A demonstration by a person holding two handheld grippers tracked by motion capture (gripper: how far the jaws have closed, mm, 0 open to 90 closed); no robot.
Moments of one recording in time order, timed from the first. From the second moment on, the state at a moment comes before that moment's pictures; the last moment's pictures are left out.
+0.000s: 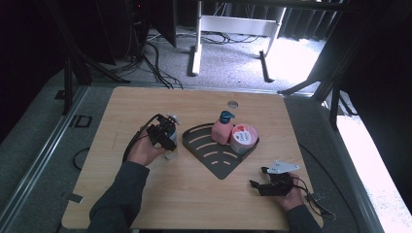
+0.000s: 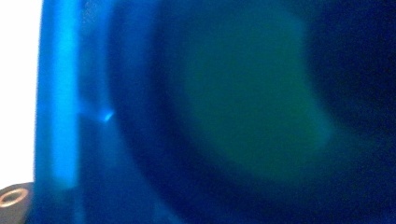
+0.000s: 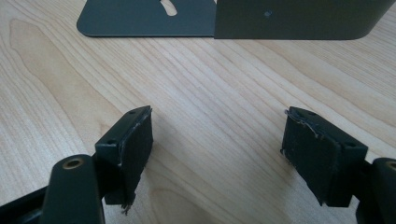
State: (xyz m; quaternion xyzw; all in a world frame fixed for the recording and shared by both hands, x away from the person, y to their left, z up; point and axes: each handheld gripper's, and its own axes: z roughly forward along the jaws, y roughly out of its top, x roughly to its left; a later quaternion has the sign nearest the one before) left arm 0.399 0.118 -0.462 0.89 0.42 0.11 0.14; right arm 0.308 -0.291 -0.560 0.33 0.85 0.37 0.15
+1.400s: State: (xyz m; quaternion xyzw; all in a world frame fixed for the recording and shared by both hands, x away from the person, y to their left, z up) left arm 0.396 0.116 -0.459 0.89 0.42 0.10 0.15; right arm 0.308 -0.291 -0.560 0.33 0.85 0.37 0.15
